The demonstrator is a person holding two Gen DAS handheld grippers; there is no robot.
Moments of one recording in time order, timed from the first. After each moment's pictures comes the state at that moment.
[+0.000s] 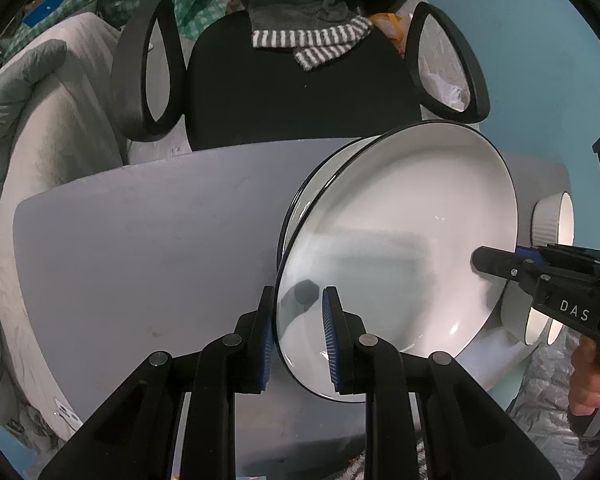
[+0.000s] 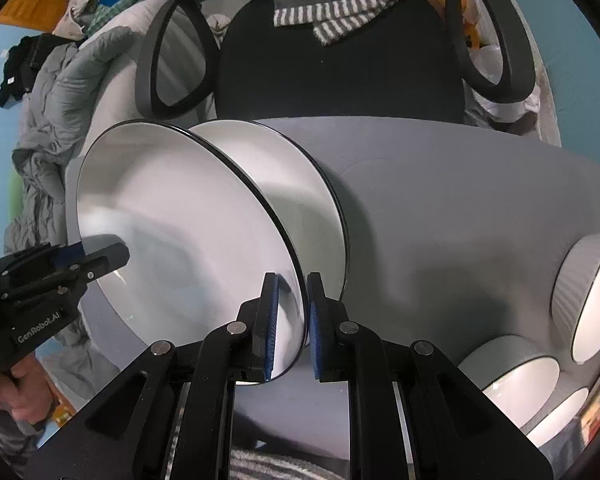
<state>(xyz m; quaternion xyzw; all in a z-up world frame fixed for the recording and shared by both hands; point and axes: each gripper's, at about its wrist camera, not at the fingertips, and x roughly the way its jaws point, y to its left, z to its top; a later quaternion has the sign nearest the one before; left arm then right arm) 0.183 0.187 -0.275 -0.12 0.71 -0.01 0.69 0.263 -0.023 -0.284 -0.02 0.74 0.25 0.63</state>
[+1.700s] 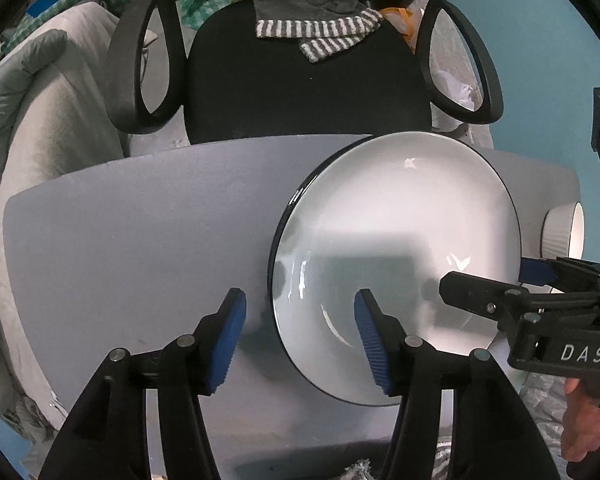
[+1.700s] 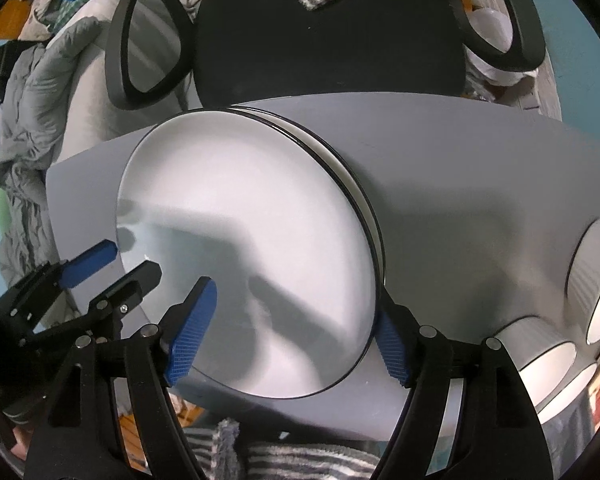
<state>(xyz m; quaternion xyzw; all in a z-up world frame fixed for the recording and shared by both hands) 0.190 0.182 -0.291 -0.13 0.72 0.00 0.69 0.267 0.002 -0.298 -0.01 0.79 0.19 0.59</state>
